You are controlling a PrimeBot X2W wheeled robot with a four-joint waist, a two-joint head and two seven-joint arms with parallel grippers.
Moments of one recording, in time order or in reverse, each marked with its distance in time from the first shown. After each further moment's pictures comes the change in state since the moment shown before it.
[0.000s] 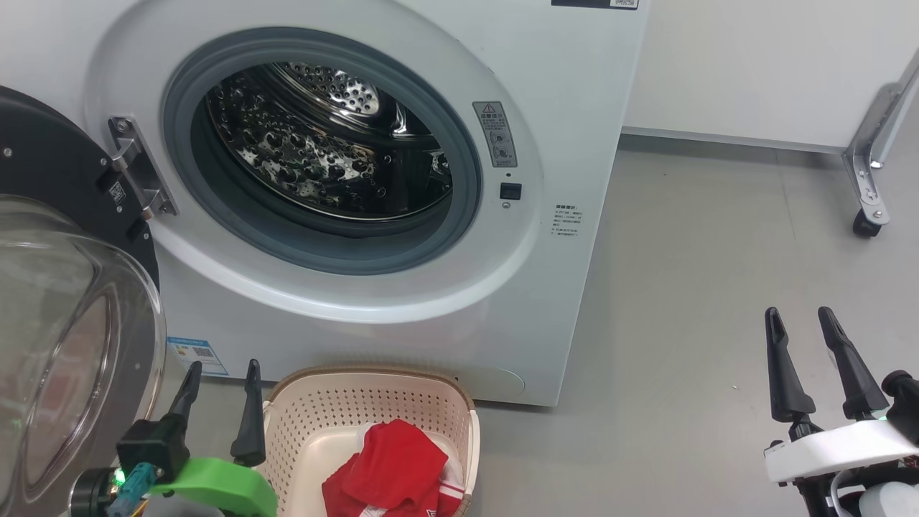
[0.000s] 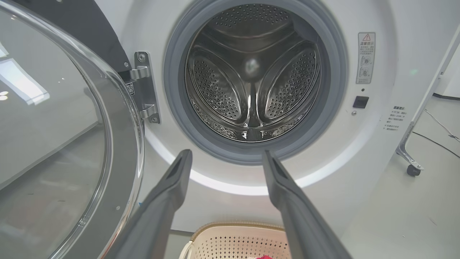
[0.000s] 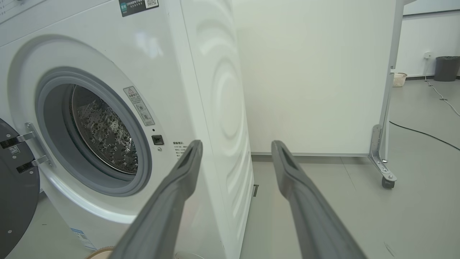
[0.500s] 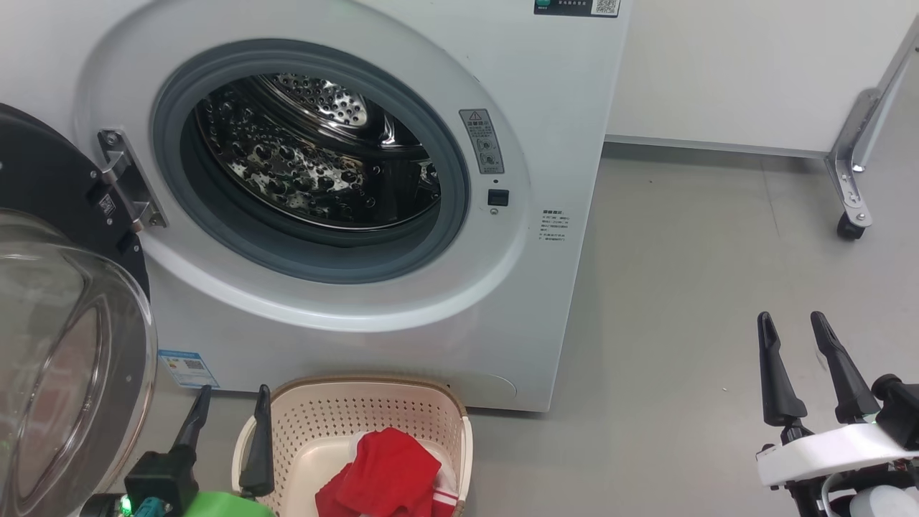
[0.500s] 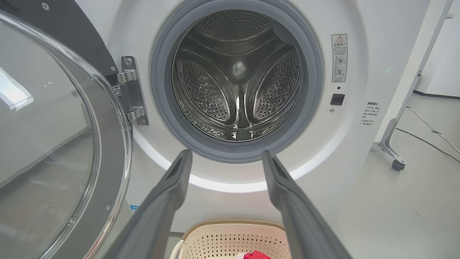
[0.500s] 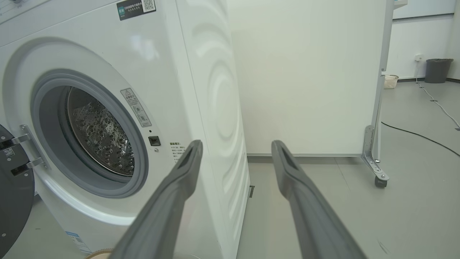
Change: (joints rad) left arm 0.103 -0.006 0.011 -0.111 0.010 0.000 0.000; right arm 0.001 0.025 -0.004 0.011 -0.028 0.000 0.000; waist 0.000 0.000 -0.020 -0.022
